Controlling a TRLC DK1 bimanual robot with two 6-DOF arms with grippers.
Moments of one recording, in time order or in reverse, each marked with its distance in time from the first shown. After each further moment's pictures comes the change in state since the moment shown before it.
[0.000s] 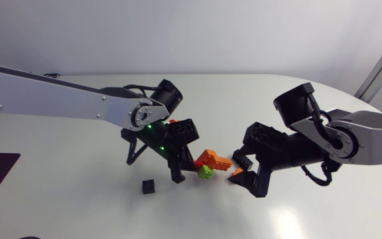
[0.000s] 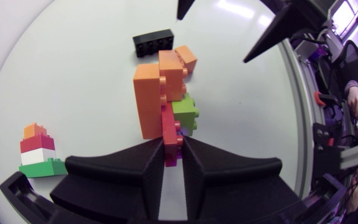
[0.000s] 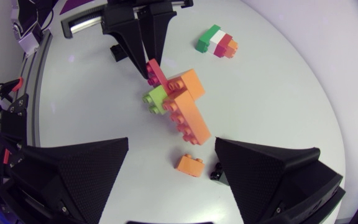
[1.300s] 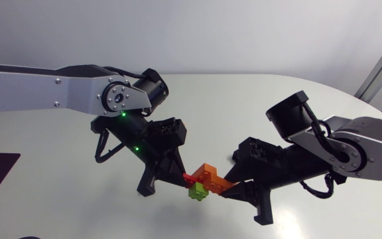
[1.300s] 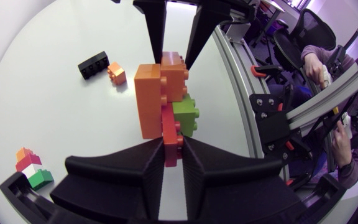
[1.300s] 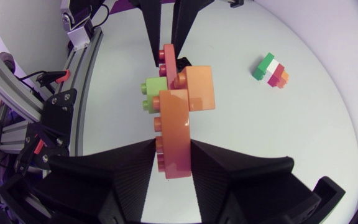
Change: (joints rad) left arm 0.004 -0.155 -0.001 -0.336 0.158 0.285; right arm 0.113 -0.063 -0.029 -0.105 -0.182 -0.055
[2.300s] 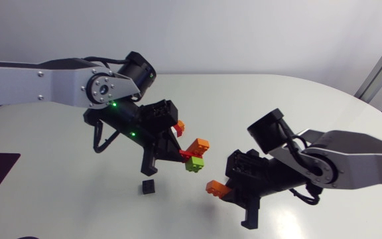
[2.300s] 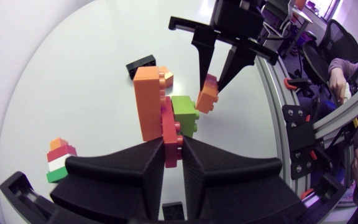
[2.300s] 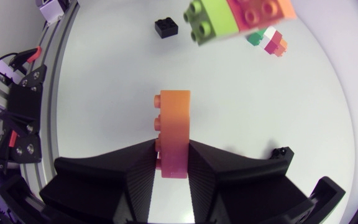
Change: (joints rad) left arm 0.071 -0.042 -0.006 0.150 -0.072 -0.089; right arm 0.077 0.114 -0.042 0.111 0.237 0.072
